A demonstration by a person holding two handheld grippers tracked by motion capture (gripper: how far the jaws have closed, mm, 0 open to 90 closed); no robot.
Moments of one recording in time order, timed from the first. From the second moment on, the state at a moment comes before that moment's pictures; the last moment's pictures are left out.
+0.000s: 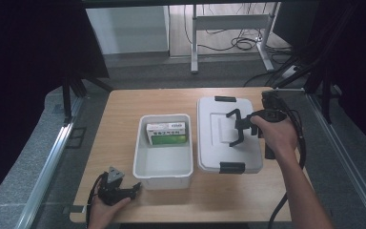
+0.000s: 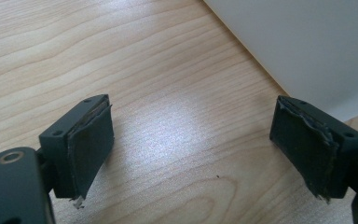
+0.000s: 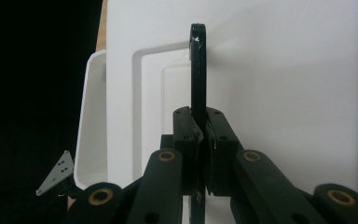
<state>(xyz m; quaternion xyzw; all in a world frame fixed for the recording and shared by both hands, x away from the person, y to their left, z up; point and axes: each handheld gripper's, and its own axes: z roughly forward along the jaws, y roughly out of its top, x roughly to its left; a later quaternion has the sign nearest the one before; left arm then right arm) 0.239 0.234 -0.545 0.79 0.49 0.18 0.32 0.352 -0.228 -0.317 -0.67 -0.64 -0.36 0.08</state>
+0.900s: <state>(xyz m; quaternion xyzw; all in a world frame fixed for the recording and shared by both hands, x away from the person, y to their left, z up) 0.239 0.234 -0.545 0.79 0.49 0.18 0.32 0.357 -0.184 -0.314 -0.65 -0.66 -0.35 0.11</state>
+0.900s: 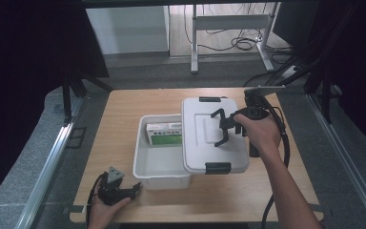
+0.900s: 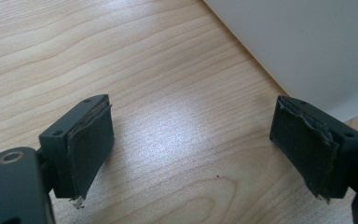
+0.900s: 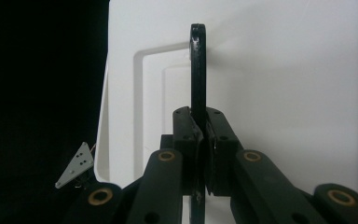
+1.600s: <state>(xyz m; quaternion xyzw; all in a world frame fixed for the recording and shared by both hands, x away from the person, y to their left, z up) 0.240 0.235 -0.545 0.79 0.49 0.18 0.32 0.360 -0.138 -0.317 -0.64 -0.68 -0.33 0.12</state>
